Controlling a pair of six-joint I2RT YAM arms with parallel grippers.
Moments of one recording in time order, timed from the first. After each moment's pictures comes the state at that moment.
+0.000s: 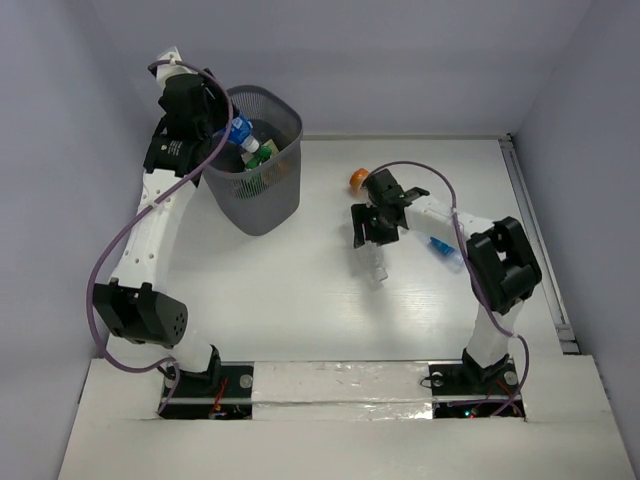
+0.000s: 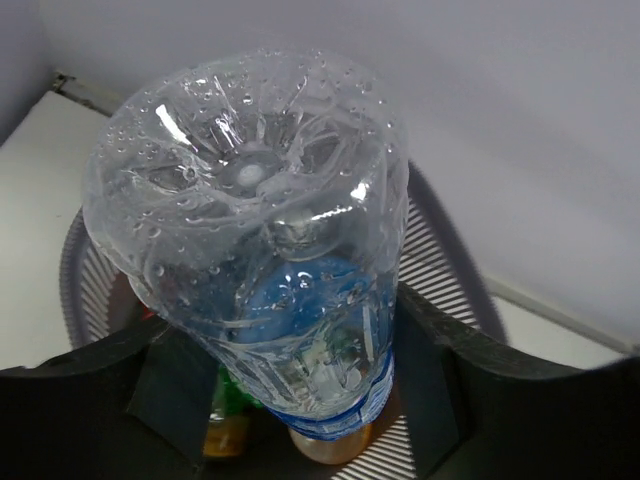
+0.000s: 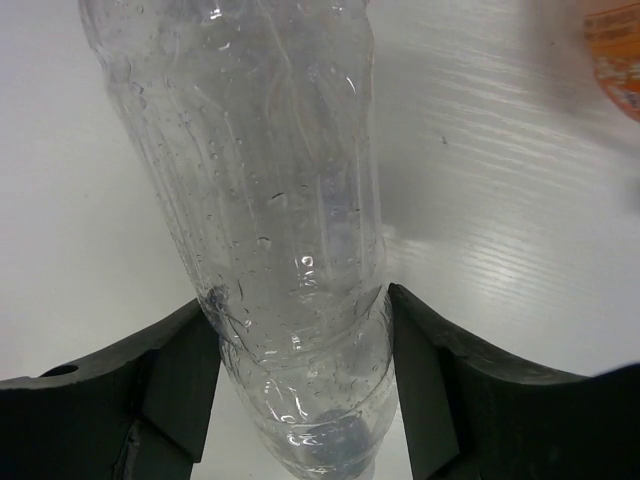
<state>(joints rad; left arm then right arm) -0.17 1.55 1.78 -0.47 -0.28 -0.53 0.52 1.86 1.32 -0.57 -0.07 0.37</state>
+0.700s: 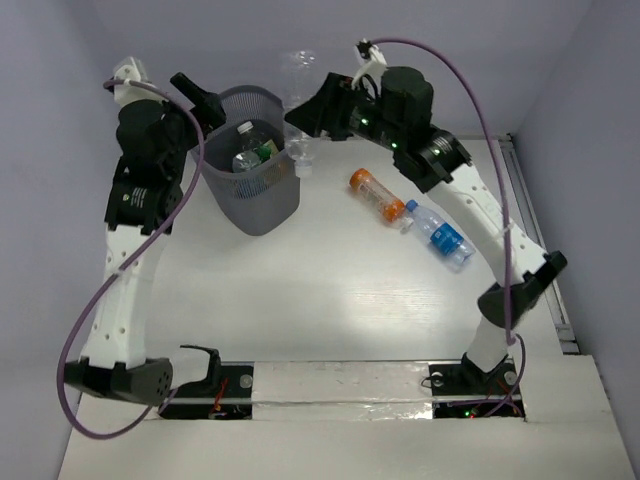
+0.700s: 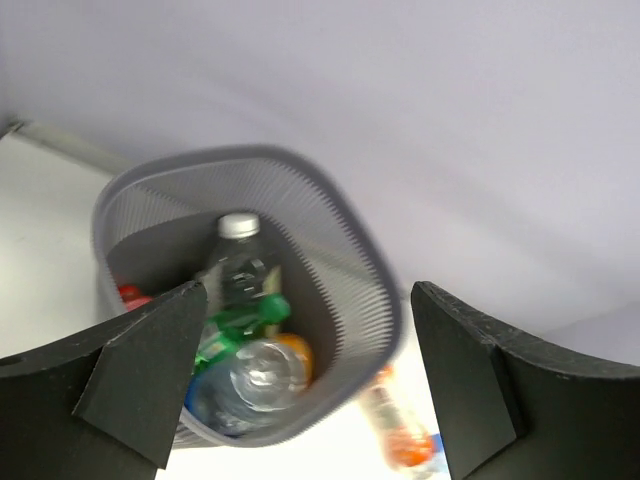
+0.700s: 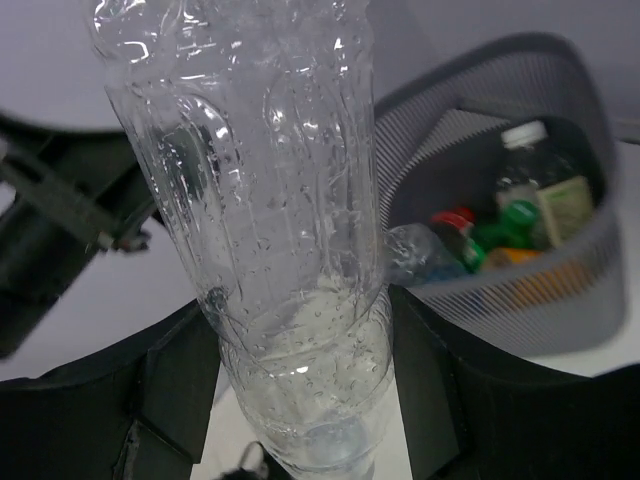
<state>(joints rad) -0.17 1.26 1.64 -0.46 -0.21 -0.56 0.67 1.73 2.09 -0.41 -0.23 0.61</state>
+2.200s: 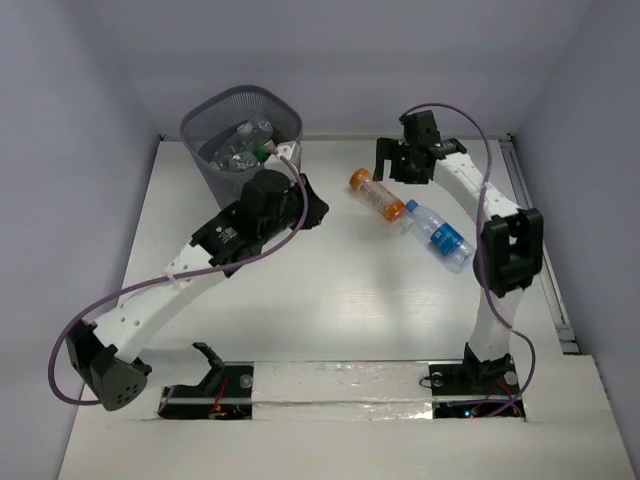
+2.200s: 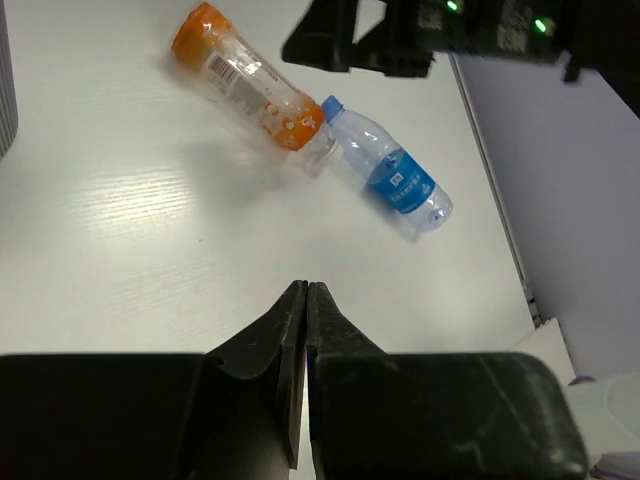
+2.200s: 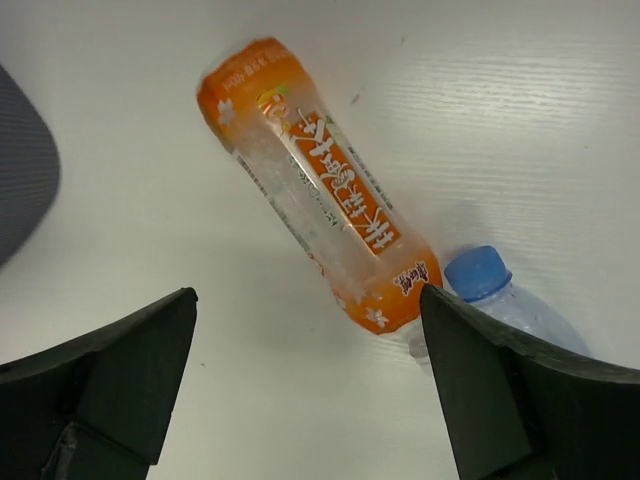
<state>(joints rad) -0.75 1.22 1.25 -0.40 -0.11 -0.65 0.29 1.91 1.73 -0.63 0.00 0.33</state>
